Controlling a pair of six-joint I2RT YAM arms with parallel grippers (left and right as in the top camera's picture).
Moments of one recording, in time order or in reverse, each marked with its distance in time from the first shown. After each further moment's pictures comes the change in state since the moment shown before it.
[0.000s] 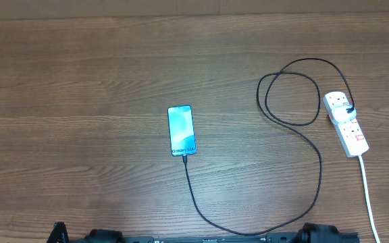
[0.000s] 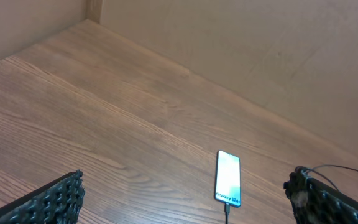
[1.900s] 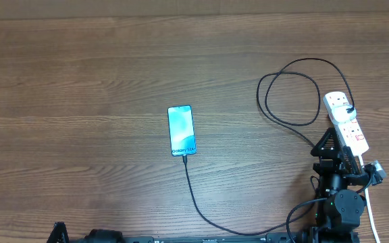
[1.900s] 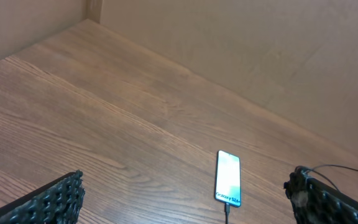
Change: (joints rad) left arm 0.000 0.000 0.000 0.000 0.000 0.000; right arm 0.001 0.001 -1.185 0.179 0.201 0.367
